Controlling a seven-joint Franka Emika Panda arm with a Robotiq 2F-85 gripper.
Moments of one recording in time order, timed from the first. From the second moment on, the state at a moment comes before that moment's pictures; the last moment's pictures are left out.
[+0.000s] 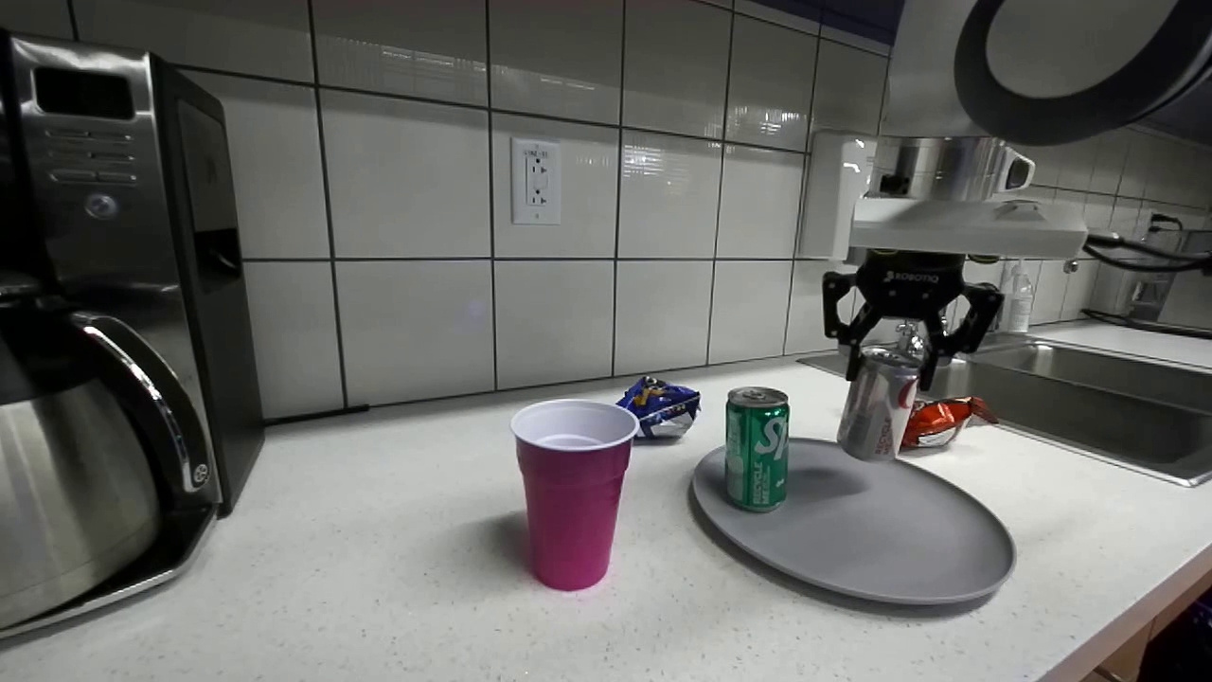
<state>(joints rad) -0.09 -0.13 0.08 -2.57 -0.27 2.59 0.98</state>
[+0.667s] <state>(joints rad) -0.07 -0.05 0.08 -2.53 -0.25 2.59 0.98</state>
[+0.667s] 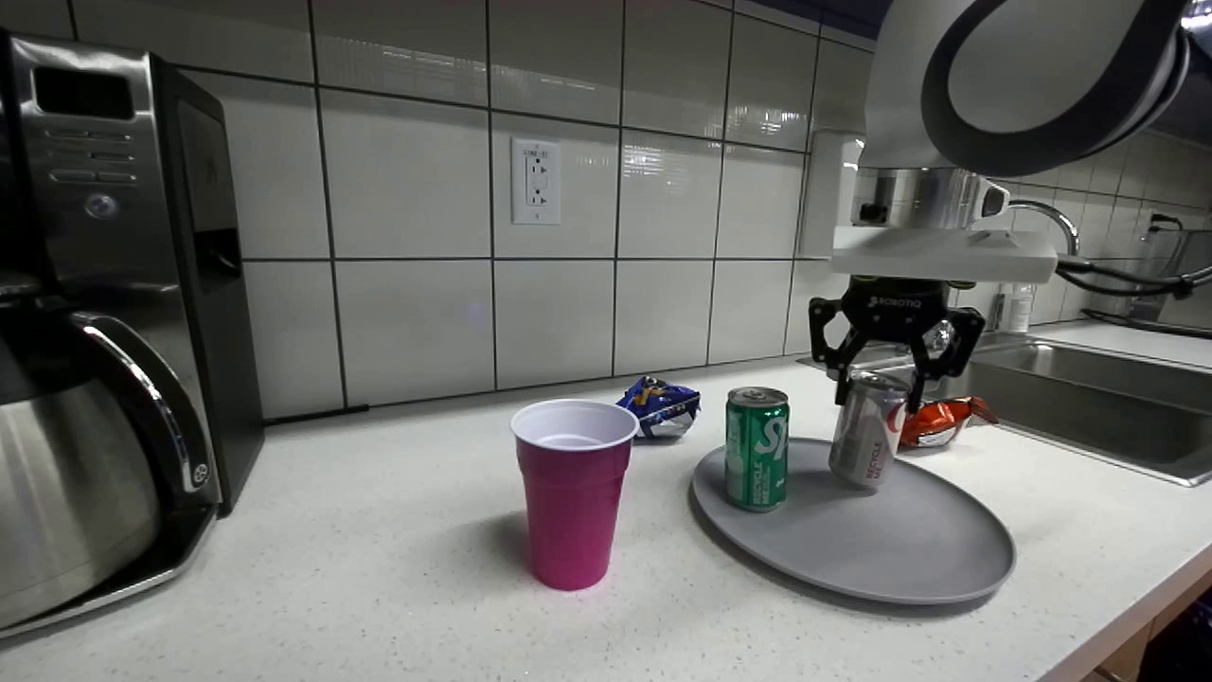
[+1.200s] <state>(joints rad) -0.06 -0.03 0.07 -2.51 -0.25 2.58 0.98</state>
